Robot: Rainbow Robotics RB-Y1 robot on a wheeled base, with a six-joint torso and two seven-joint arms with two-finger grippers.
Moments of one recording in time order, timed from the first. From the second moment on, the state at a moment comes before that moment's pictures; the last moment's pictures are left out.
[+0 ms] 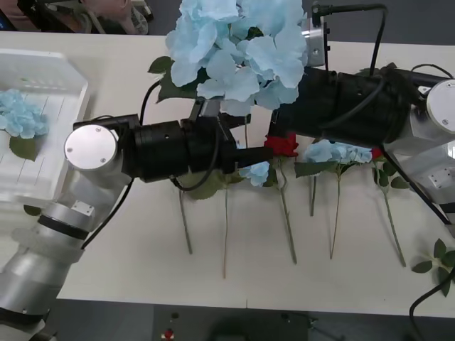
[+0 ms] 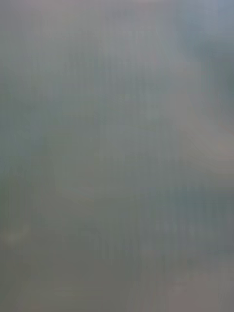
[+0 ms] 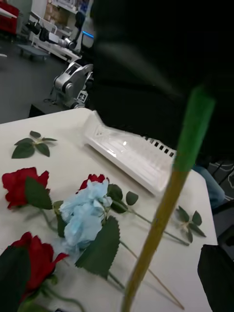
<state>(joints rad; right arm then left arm) -0.46 -0.54 0.24 -1.76 -1.98 0.87 2.65 -0.40 0.28 -0.26 -1.60 1.67 0.92 -2.64</state>
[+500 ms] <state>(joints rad) -0.48 -0.60 0.32 -1.75 -1.98 0.79 2.57 -0.40 0.28 -0.26 -1.59 1.67 0.89 -2.64</state>
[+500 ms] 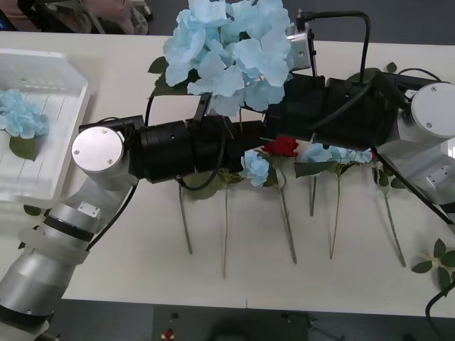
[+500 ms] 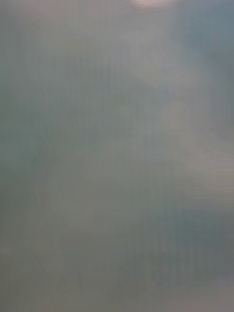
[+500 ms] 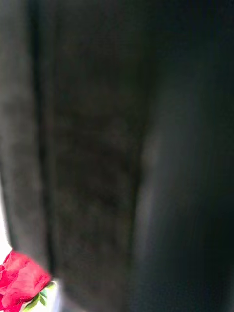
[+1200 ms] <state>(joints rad) -0.48 -0.60 0.30 -1.74 -1.98 0.80 2.56 -0.40 0.28 -0.26 -1.60 1.68 0.88 -2.64</state>
